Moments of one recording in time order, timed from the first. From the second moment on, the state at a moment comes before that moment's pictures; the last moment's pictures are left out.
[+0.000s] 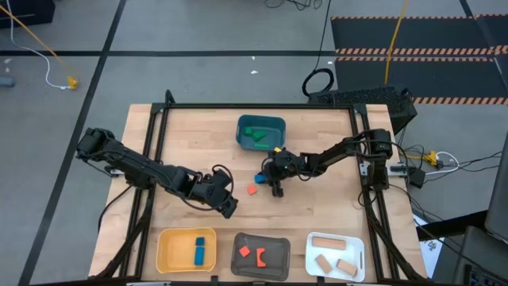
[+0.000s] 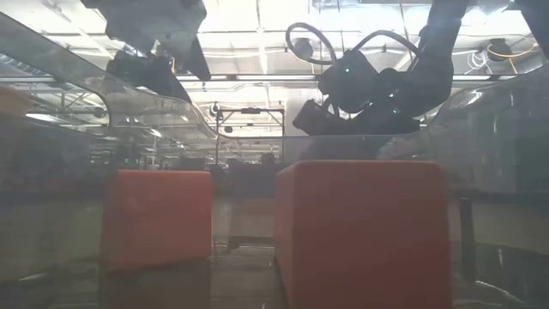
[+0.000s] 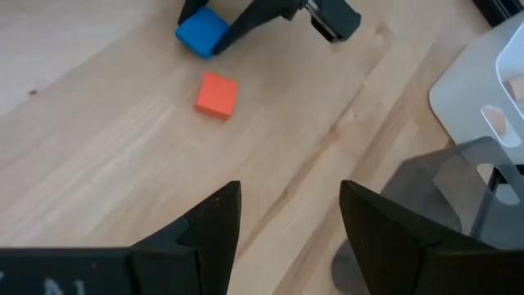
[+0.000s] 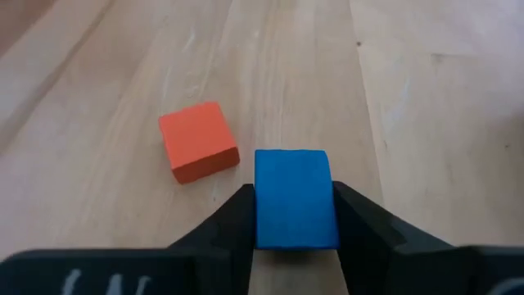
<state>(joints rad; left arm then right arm) -0.35 1.46 0.99 -0.44 -0.26 -1.07 -0.10 1.92 0.73 0.58 -0.16 -0.10</state>
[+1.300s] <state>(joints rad) -0.31 1.62 0.99 -0.10 -0.48 -1.14 0.11 1.71 0.73 0.60 0.08 -0.37</state>
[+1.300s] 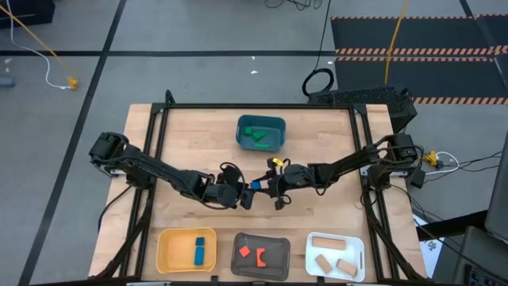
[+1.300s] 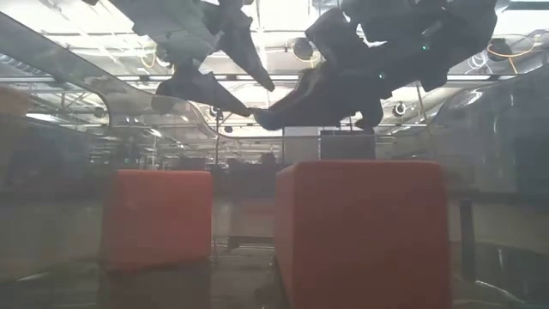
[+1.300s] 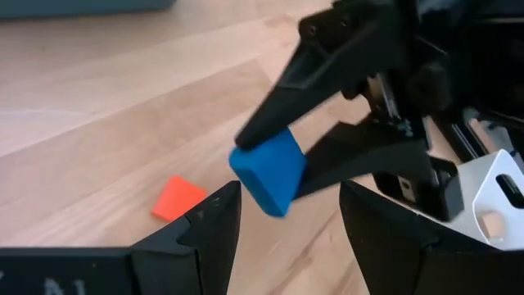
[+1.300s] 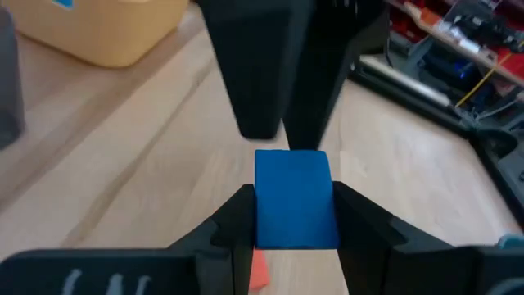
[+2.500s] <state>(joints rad) -0.28 1.62 0.99 -0.05 -0.49 -1.08 0.16 1.71 0.73 0.78 0.13 -0.43</state>
